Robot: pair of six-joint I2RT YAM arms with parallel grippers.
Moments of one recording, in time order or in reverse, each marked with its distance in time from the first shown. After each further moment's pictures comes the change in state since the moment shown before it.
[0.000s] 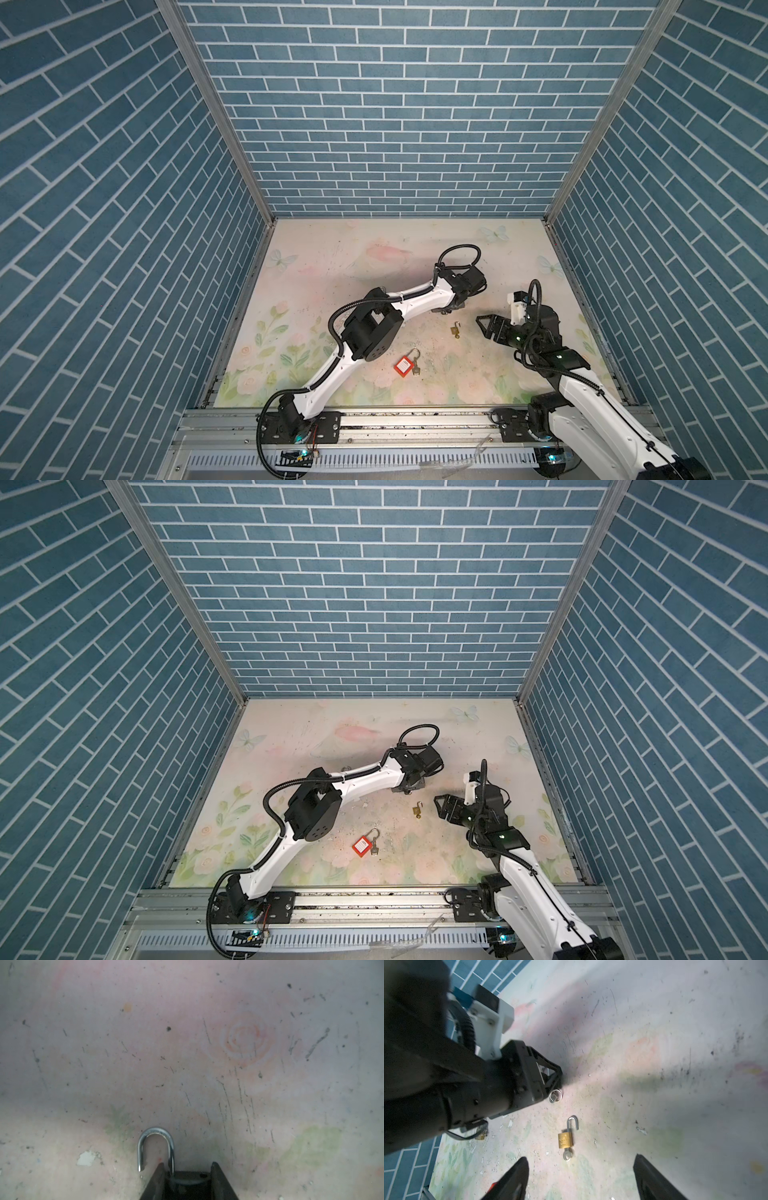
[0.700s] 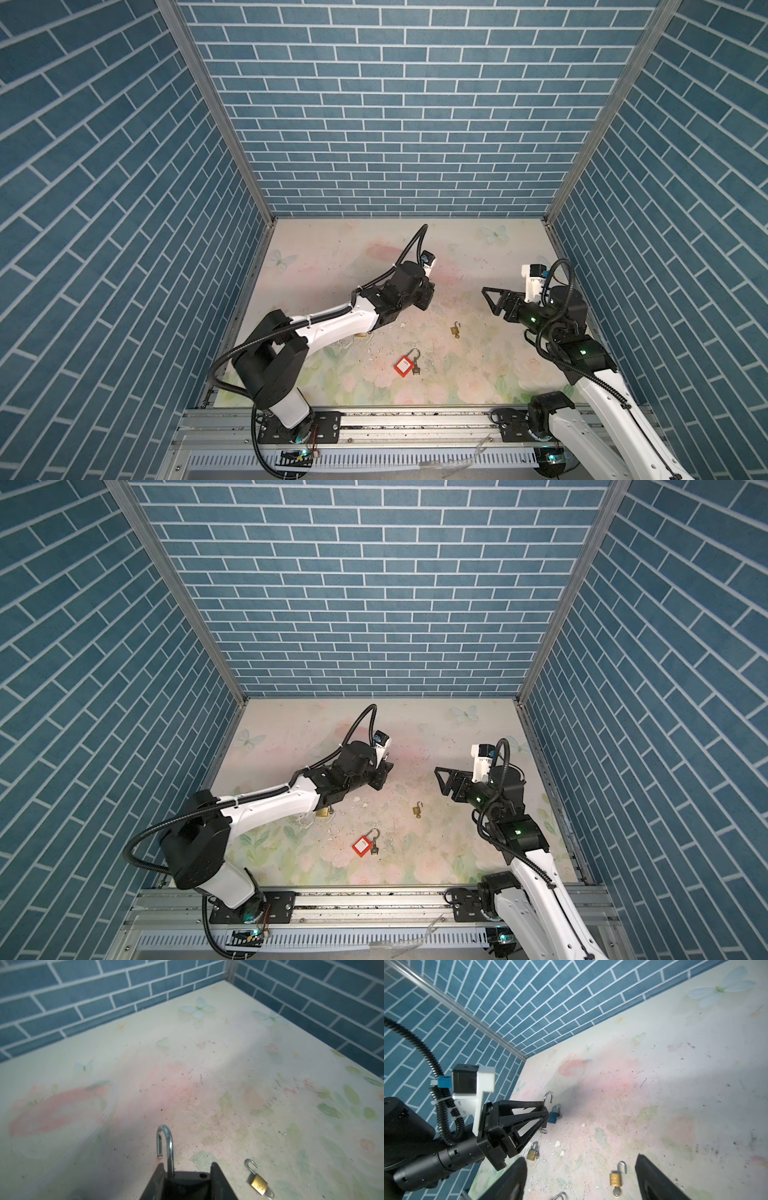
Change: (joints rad) left arm 0.126 -0.850 -1.015 0.925 0.325 0.956; right arm -0.021 -0.075 0.262 -0.071 -0.106 -0.006
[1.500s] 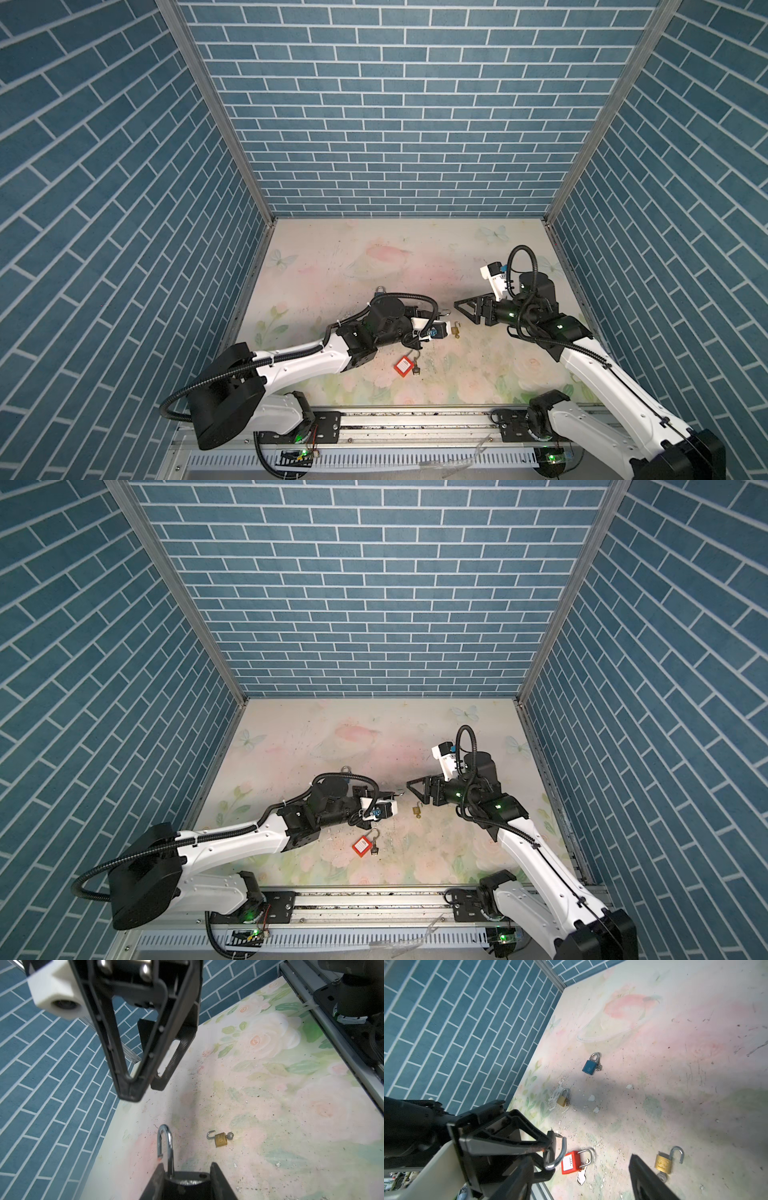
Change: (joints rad) left arm -0.121 -0.249 -0.352 0.267 0.260 0.808; right arm 0.161 0.273 0.084 -0.024 -0.207 -0.124
